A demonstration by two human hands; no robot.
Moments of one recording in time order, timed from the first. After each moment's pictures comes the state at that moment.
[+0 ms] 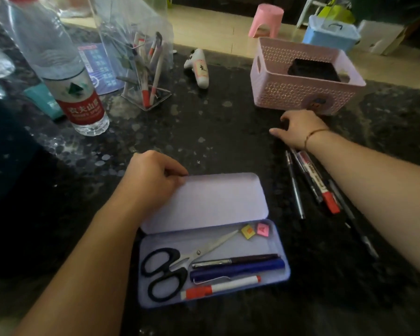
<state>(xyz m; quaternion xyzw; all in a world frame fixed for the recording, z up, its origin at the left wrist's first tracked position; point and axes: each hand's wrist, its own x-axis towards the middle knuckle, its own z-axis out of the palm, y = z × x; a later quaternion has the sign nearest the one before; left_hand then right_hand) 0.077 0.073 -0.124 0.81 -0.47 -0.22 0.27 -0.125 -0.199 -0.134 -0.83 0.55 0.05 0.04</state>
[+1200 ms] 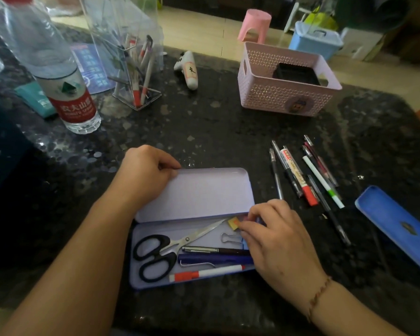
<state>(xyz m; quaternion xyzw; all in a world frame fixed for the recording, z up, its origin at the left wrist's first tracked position) 0.073 0.073 -0.126 0.80 -0.48 -0.19 0.29 -0.190 0.057 -0.133 -0.93 0.36 -0.10 0.02</state>
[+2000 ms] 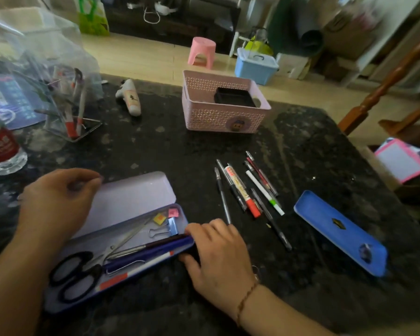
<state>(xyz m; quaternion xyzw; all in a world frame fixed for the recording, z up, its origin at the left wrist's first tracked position) 0.080 0.069 -0.124 0.82 -0.40 -0.12 0.39 -0.179 0.052 -0.135 -0.90 0.41 -0.09 0.06</state>
